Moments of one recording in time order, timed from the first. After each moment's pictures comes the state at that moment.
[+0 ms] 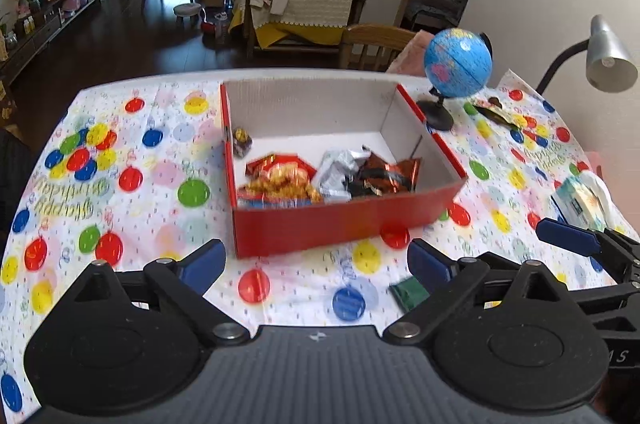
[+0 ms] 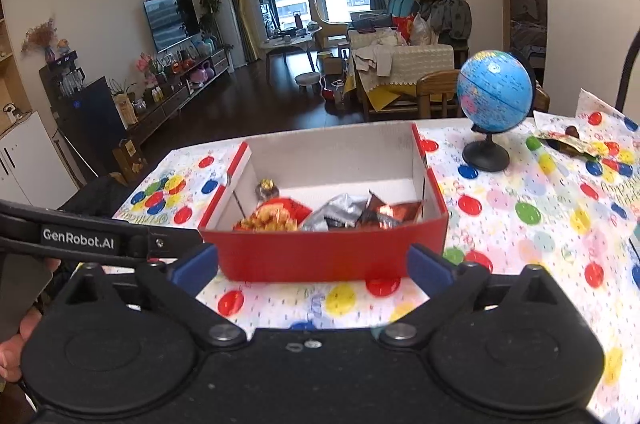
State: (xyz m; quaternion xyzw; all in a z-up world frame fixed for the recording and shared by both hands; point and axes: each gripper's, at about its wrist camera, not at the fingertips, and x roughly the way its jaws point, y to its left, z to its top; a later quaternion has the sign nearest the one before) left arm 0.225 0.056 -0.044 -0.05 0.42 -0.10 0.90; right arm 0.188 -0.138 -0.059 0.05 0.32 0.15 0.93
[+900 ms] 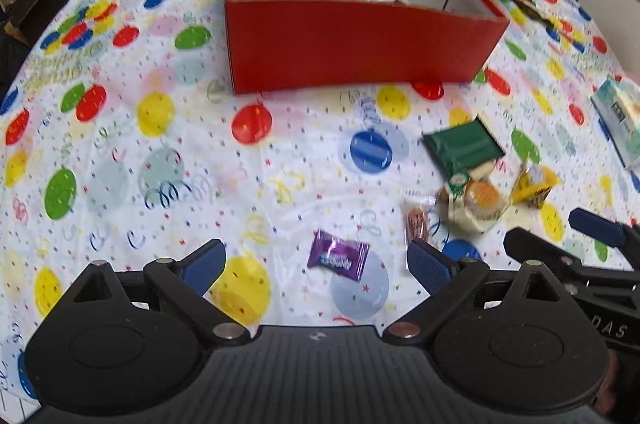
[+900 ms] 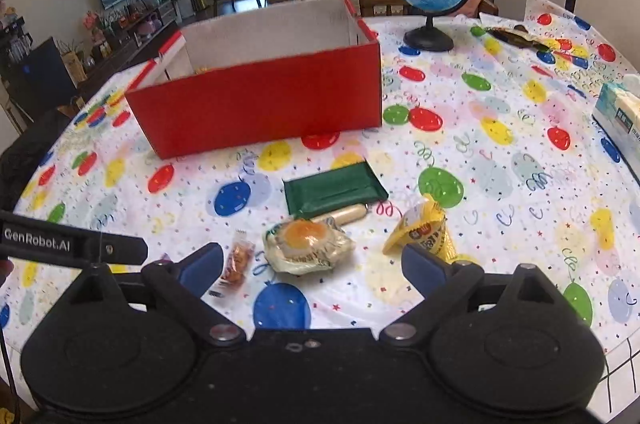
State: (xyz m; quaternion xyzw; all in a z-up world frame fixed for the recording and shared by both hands) left arm 0.184 0.036 -0.152 -0.03 0.54 -0.06 0.84; right arm 0.141 -0.162 -0.160 0.04 0.41 0.08 0.91
